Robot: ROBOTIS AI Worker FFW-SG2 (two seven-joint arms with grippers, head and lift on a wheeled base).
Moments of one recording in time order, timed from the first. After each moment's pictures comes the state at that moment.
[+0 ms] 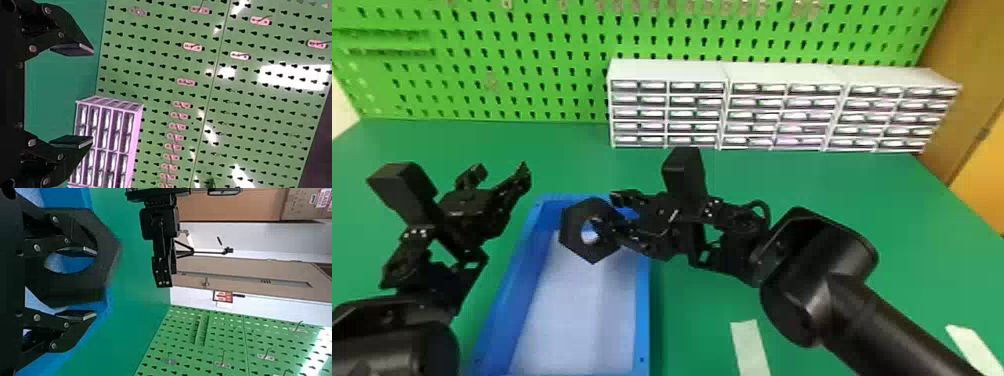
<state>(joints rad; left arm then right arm) 0.00 0.07 0.12 -1.73 0.26 0.13 -0.22 -0.48 -0.37 0.77 -1.65 -0.44 0.31 0.35</state>
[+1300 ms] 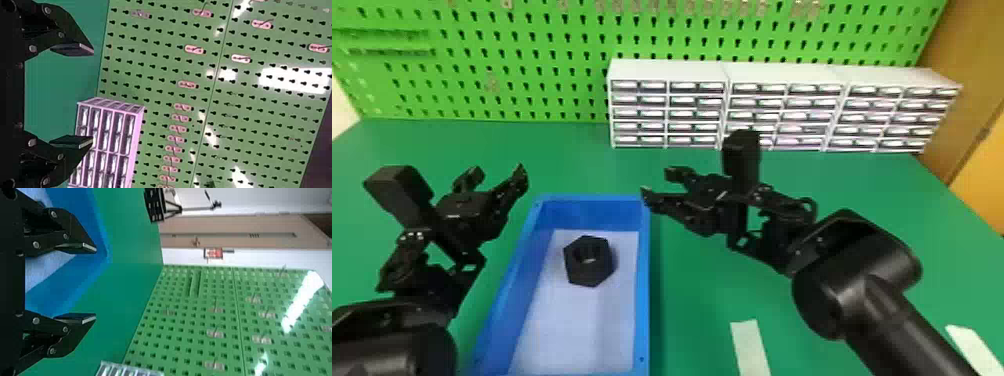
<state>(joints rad) 0.00 0.07 0.13 -1.73 0.27 0.13 -0.22 -0.35 -0.32 0.50 -1.66 -0.36 0.33 0.36</state>
